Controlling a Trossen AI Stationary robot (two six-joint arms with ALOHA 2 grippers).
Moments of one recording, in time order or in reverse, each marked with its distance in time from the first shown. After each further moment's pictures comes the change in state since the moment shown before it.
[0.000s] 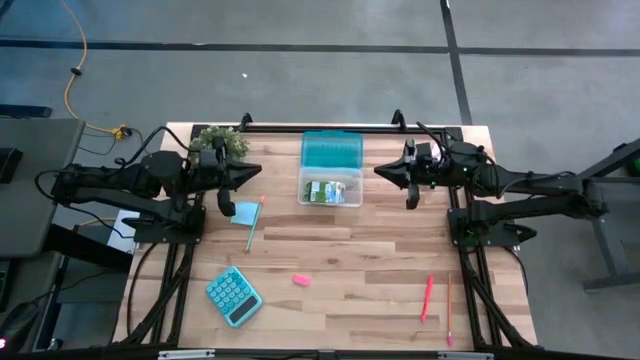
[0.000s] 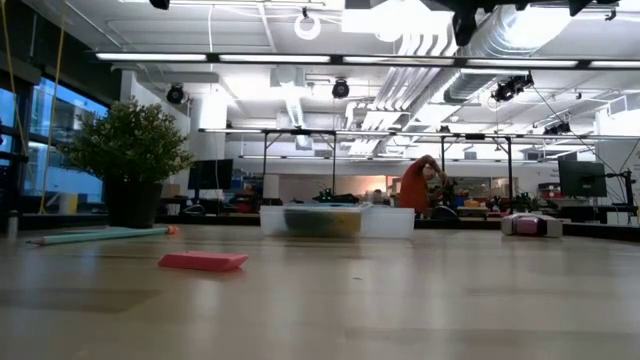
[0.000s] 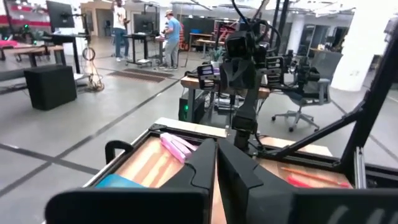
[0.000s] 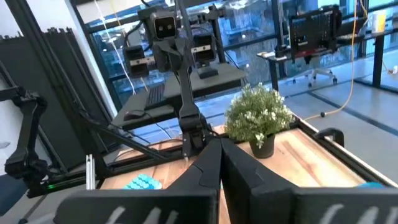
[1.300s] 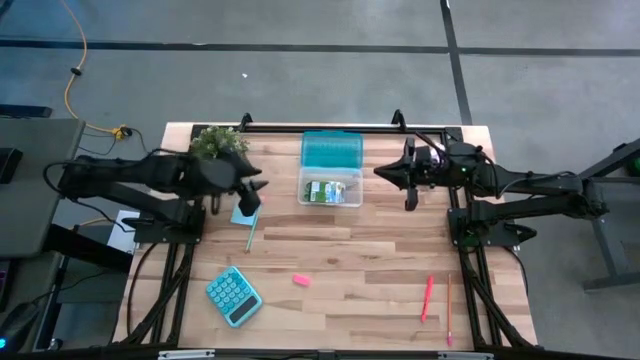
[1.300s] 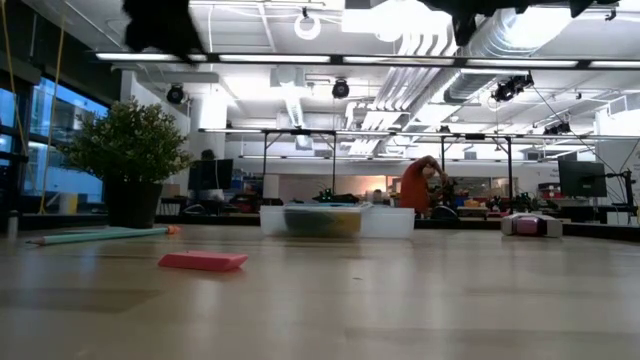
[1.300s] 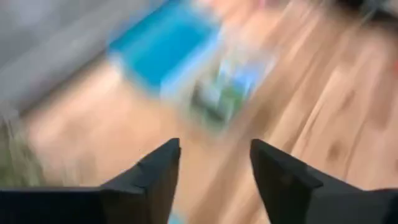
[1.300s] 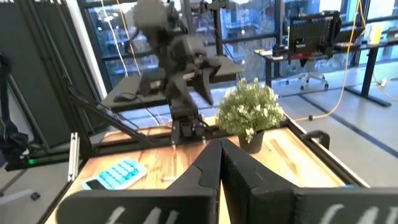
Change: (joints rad) left arm 0.009 0.308 0.246 -0.738 -0.125 -0.443; right arm -0.002 0.001 0.000 -0.036 0.000 -0.120
